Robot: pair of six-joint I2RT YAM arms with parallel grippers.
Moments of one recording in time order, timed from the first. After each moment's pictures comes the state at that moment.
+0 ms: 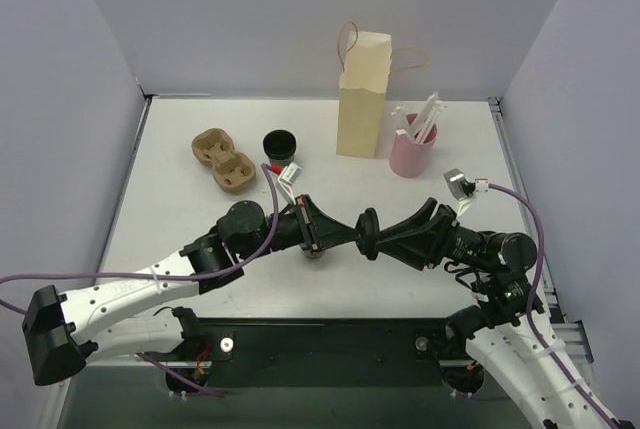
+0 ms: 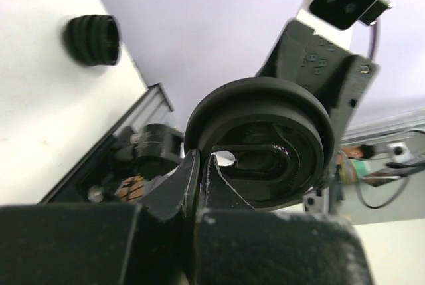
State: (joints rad) left arm -1.05 1.04 0.78 0.28 0.17 -1.19; right arm 0.41 0.47 0.51 0.38 -0.84 1.09
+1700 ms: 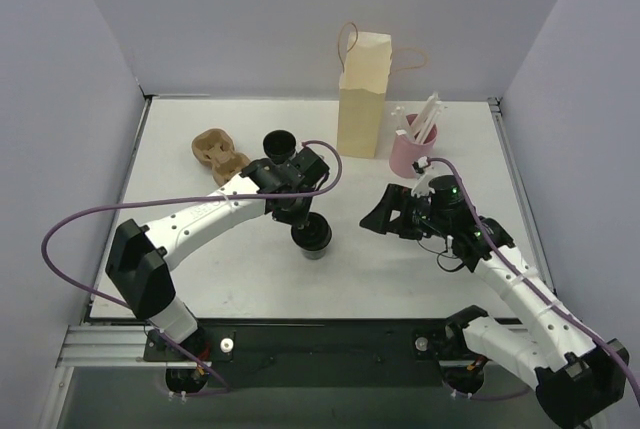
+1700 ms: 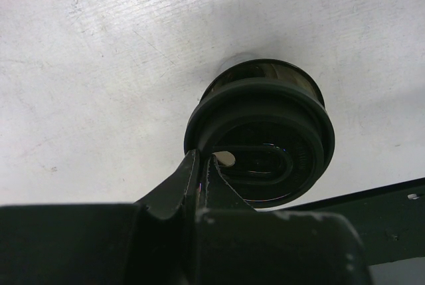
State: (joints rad) left arm -0.85 1.61 1.44 -1.00 -0.22 -0.52; right arm 0.43 0.89 0.74 -0.48 -0.32 0.60
